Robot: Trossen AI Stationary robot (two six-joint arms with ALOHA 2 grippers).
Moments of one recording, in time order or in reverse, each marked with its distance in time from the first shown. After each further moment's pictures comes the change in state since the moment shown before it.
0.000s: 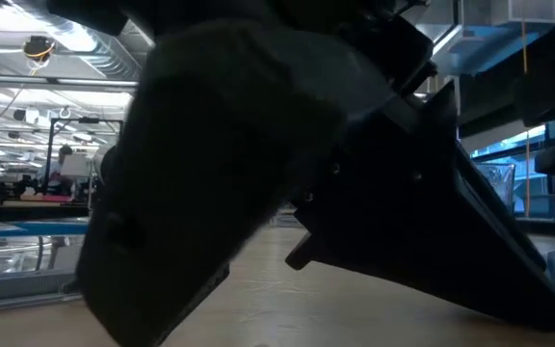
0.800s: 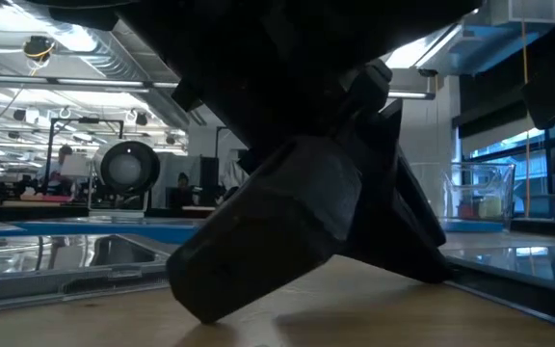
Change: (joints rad) left arm -0.002 -0.035 -0.008 -0.074 -0.185 -0.003; right arm 0.000 -0.001 0.006 -0.033 0.004 0.064
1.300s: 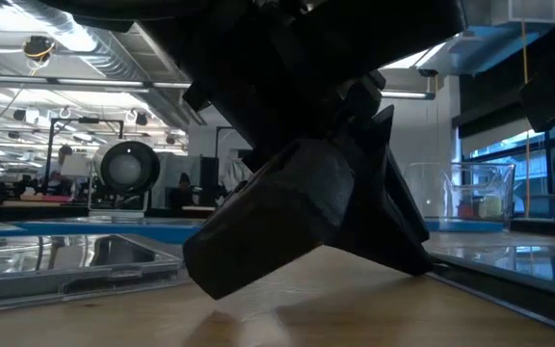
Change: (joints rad) left arm 0.006 -0.045 -0.003 -0.047 0.021 -0.026; right arm -0.002 -0.001 0.001 -0.030 -0.010 0.024
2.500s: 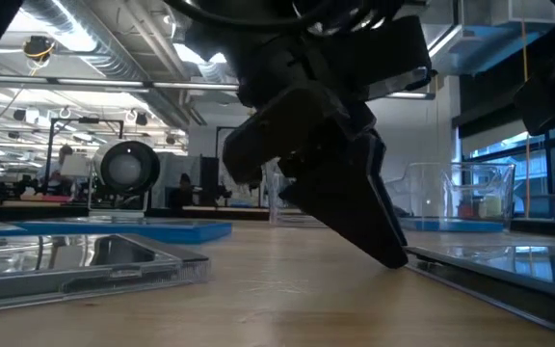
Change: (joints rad) left arm 0.194 -0.043 0.006 -0.153 0.462 -0.103; right arm -0.001 -0.001 -0.003 0.009 -0.027 0.047
